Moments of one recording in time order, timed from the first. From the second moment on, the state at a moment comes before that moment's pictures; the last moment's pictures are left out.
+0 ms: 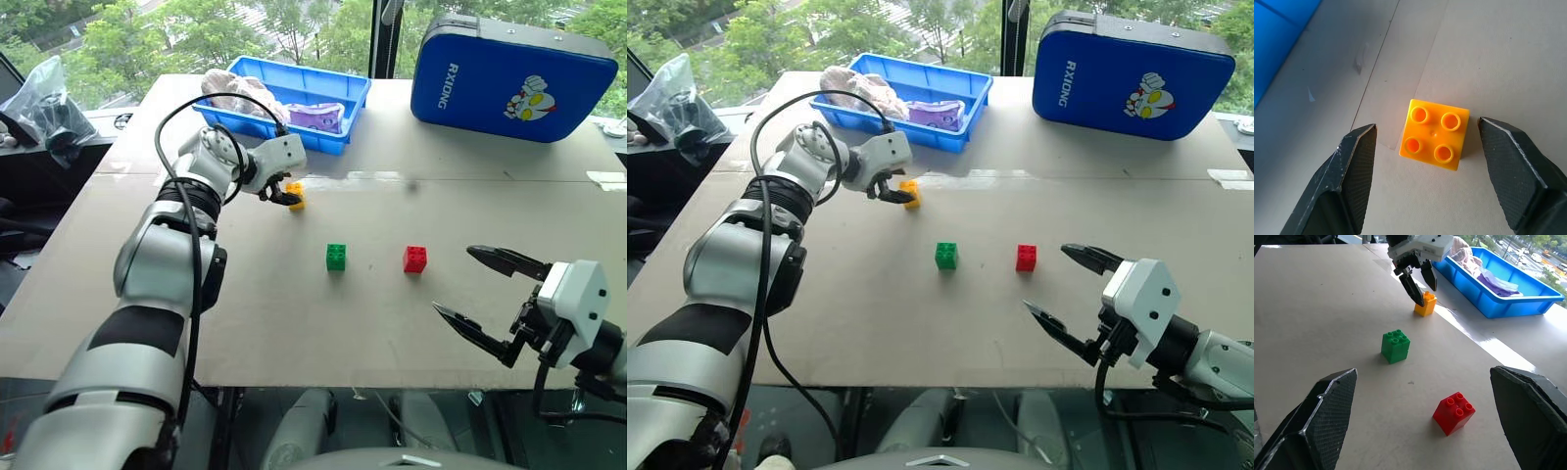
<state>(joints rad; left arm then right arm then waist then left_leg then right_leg) -1.35 0.48 -0.29 1.35 0.38 -0.06 -1.05 0.32 -0.77 -0.37 -1.01 0.68 0.51 0.58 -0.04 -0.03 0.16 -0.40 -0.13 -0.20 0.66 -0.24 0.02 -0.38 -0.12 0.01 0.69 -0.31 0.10</state>
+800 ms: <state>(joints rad) -1.24 0.56 -0.13 1.24 0.20 -0.11 -1.47 0.30 -0.85 -0.29 -1.00 0.69 0.43 0.51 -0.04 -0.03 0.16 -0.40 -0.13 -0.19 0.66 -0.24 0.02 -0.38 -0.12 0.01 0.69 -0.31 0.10</state>
